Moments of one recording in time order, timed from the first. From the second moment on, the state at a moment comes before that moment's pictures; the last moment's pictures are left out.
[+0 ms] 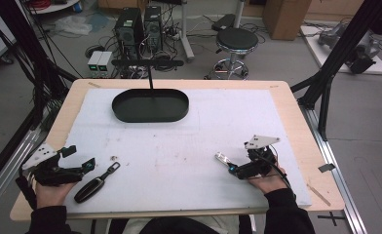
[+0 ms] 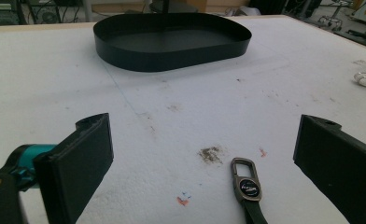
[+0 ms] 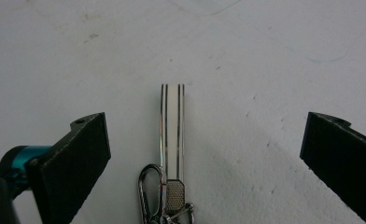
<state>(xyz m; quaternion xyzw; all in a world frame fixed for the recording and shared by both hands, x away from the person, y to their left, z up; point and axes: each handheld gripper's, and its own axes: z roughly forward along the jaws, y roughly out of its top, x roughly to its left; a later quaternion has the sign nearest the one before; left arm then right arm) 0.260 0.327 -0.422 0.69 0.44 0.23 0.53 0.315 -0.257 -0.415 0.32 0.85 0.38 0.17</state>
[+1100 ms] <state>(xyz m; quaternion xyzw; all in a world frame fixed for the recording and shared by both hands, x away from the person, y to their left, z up) 0.261 0.325 -0.423 0.70 0.43 0.23 0.52 0.324 -0.231 -0.429 0.31 0.89 0.30 0.13</state>
